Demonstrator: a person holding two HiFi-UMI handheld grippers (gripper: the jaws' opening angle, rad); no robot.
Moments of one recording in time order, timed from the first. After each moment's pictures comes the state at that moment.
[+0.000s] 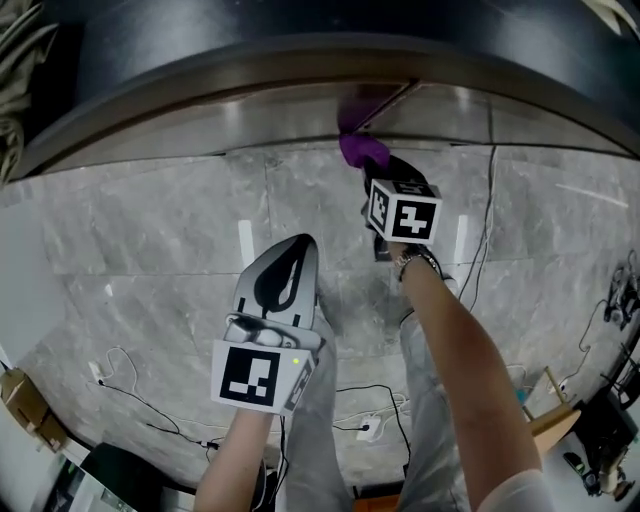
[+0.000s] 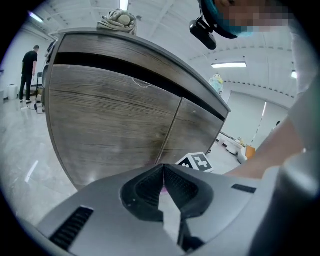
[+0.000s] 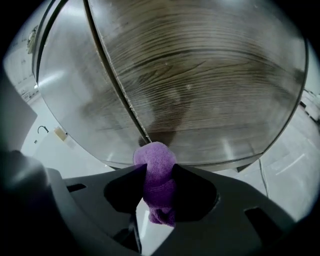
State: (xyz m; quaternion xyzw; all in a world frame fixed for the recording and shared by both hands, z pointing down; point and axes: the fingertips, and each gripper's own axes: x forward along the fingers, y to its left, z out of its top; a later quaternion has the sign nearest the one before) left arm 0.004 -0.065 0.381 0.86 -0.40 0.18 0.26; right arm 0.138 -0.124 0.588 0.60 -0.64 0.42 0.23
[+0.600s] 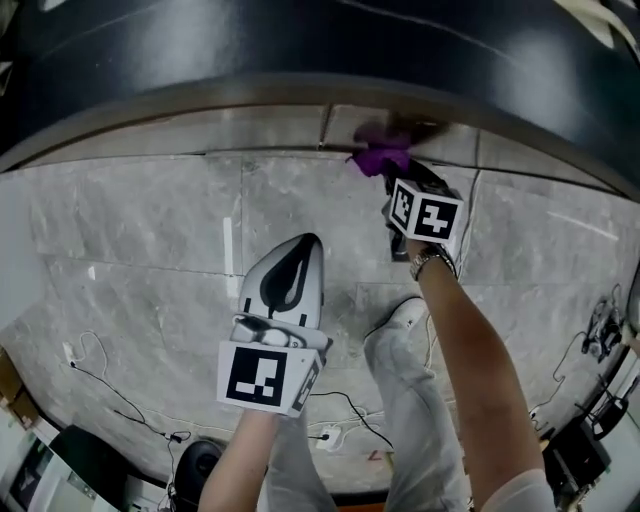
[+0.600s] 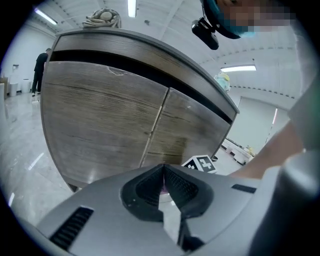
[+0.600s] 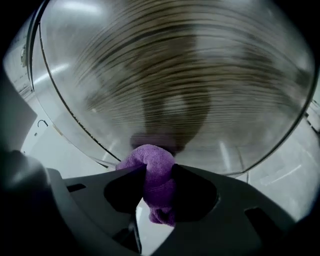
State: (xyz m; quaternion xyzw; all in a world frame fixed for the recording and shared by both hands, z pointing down) left arm 0.086 -0.066 0.387 0.84 -0.44 0.15 0.28; right arm 0.252 -0.133 0.597 0.59 -0.64 0.41 0.26
